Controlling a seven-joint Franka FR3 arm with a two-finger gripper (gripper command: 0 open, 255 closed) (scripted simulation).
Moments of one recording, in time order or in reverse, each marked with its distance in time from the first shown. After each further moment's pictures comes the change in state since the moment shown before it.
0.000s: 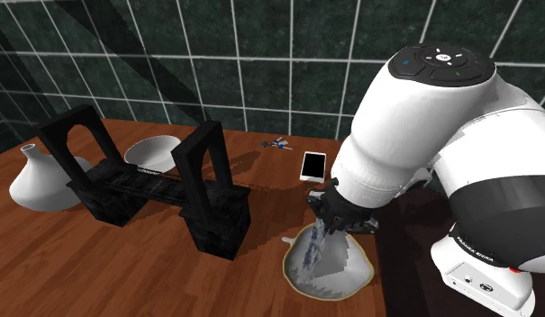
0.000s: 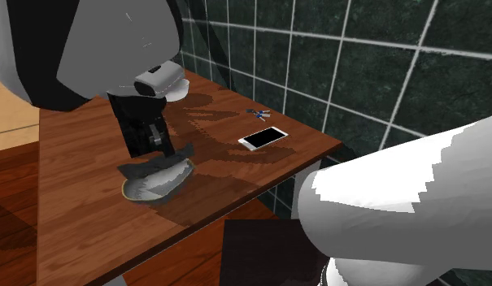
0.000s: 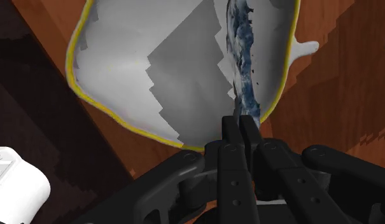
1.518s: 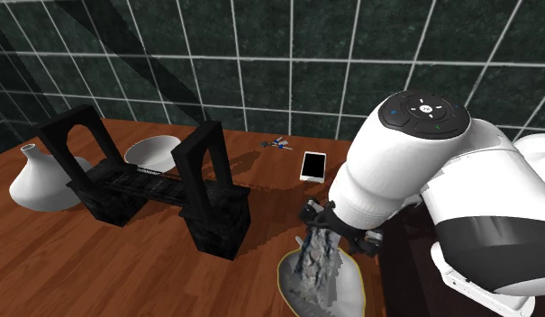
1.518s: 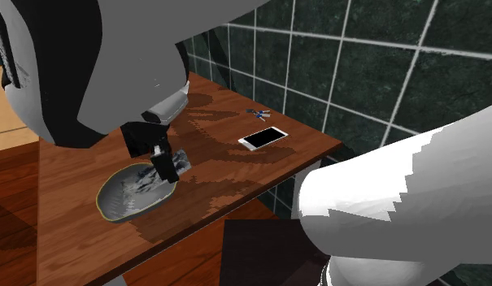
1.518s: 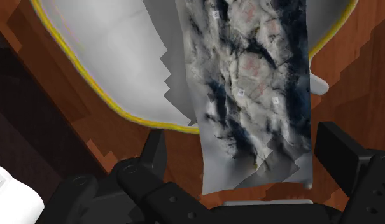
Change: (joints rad) arm -0.023 0.049 0.078 -0.065 0.015 0.119 0.030
